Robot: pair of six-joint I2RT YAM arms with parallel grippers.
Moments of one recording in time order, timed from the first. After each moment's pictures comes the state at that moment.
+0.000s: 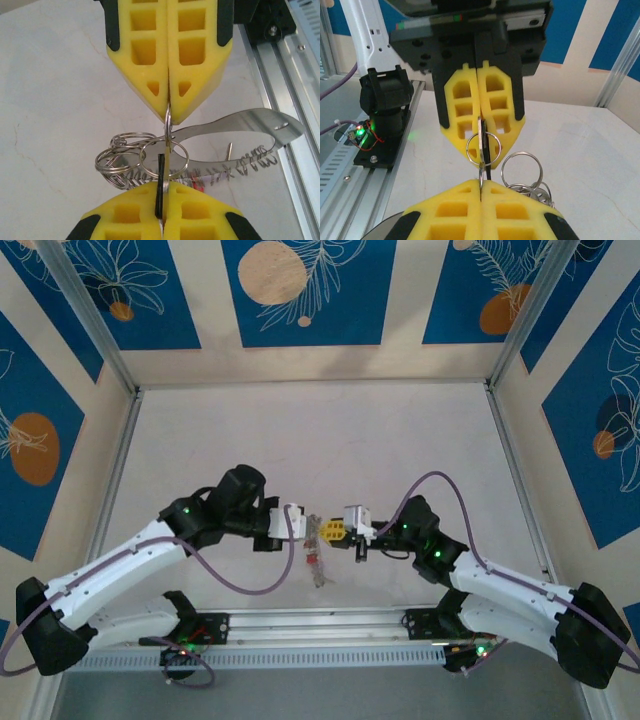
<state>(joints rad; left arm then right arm) -0.84 1.06 0.97 -0.68 0.39 0.77 0.81 0.90 0.38 0.40 -0.61 -0.25</state>
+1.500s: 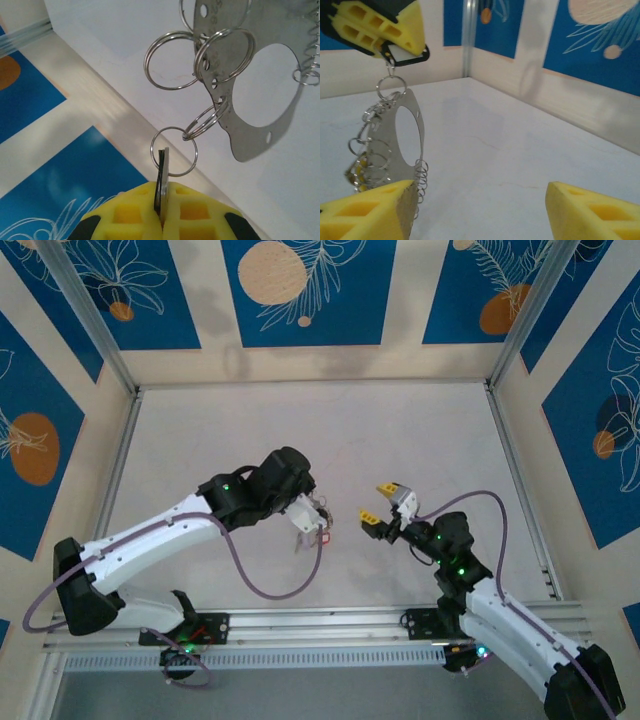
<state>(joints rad) -1.00 1.33 1.26 -0.67 -0.34 1.78 0.50 0.57 0.14 0.42 -0.32 -0.11</state>
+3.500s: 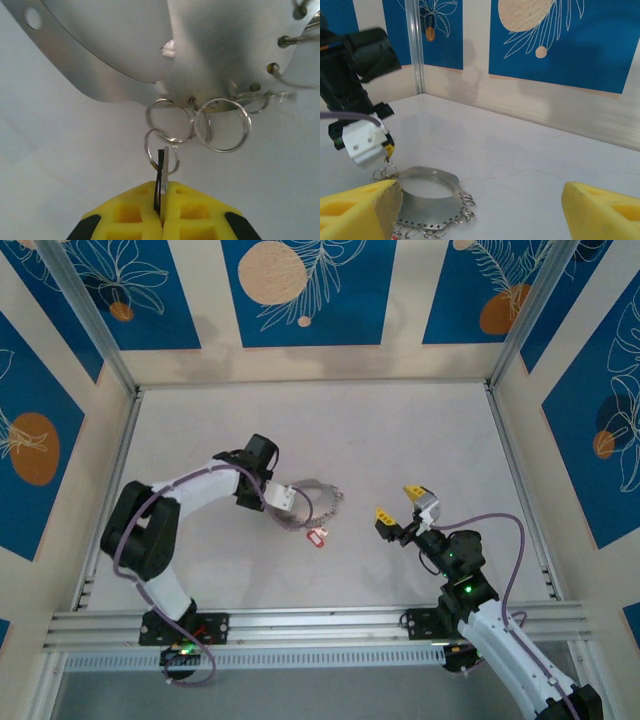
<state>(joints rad) -0.49 1.73 1.09 -0.62 -0.07 1.38 0.40 0.31 0.01 0.37 -0.22 -0.01</state>
